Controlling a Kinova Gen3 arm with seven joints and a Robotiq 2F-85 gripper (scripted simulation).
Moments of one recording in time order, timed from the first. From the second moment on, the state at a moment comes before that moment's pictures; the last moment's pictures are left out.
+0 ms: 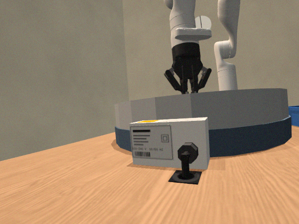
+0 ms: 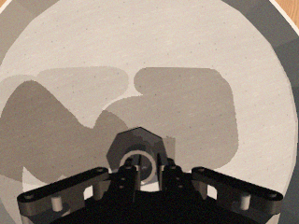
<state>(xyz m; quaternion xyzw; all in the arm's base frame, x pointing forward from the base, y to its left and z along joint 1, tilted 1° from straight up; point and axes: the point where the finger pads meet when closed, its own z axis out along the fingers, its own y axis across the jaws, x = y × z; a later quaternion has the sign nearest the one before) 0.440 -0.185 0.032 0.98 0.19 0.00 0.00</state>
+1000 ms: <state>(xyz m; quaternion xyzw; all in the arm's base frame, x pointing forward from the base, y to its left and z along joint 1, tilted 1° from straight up) 0.440 -0.185 0.037 0.98 0.19 0.00 0.00</state>
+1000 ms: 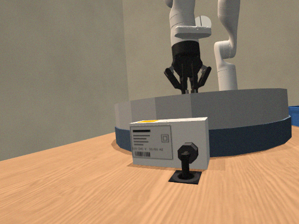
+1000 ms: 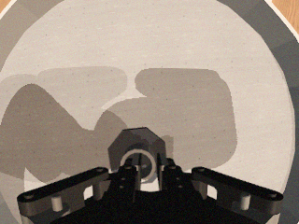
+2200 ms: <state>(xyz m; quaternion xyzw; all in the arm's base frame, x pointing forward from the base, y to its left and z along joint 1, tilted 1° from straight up) 0.440 -0.185 0.047 0.98 0.19 0.00 0.00</state>
